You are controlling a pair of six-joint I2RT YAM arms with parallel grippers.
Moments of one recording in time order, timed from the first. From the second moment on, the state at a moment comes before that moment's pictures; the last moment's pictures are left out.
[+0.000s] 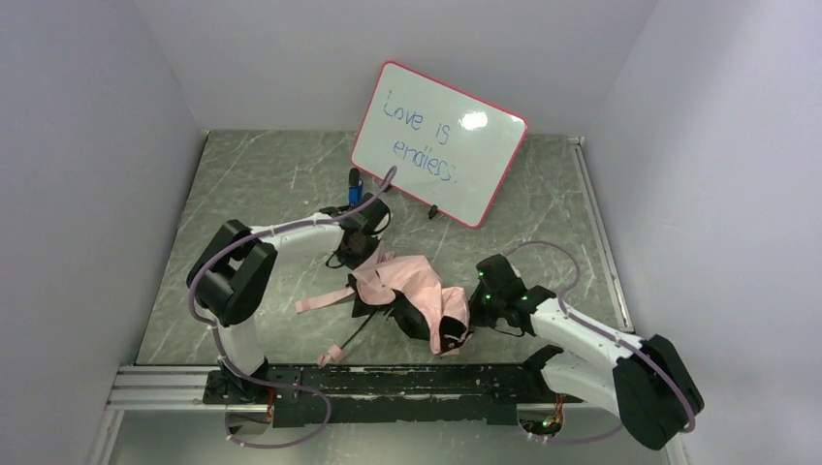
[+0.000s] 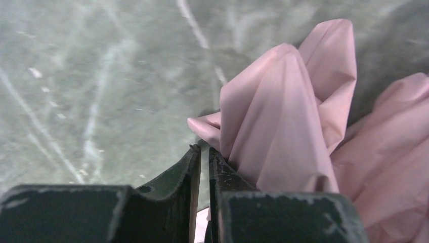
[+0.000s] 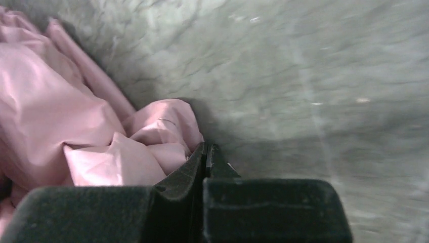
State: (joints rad) left arm -0.67 1.82 1.14 -0.56 -0.16 -0.16; right arm 0.54 1.00 0.35 -0.38 -0.06 1.01
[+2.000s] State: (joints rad) left arm -0.69 1.60 1.17 -0.54 -0.15 -0.20; right arm 0.71 1.13 0.79 -0.90 0.71 1.02
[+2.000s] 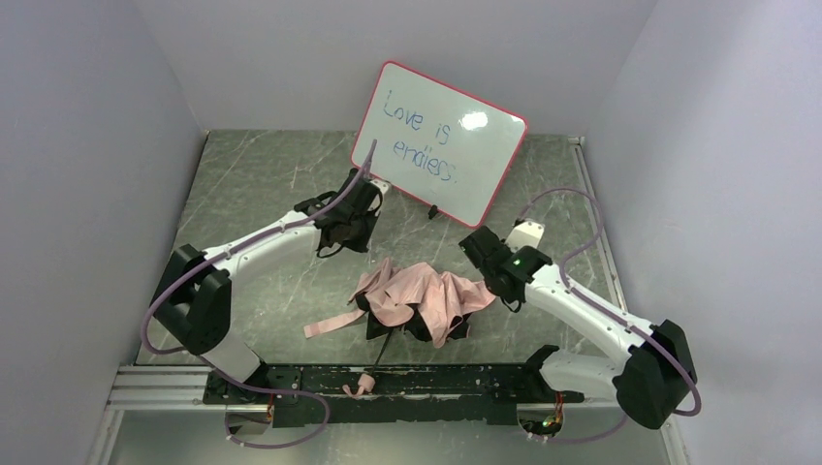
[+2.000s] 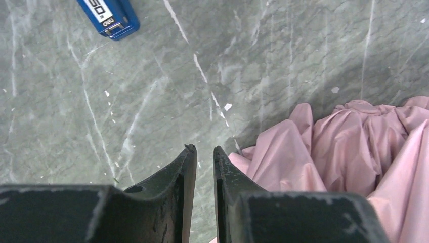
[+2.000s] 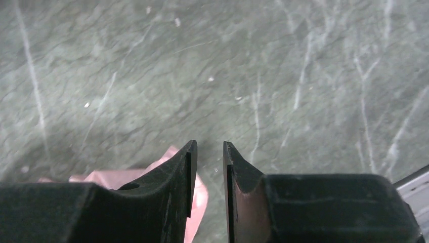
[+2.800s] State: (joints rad) left arm -0.72 1.70 1.06 -0.54 -0.16 -0.19; right arm 0.44 1.17 0.57 -0.61 0.22 0.81
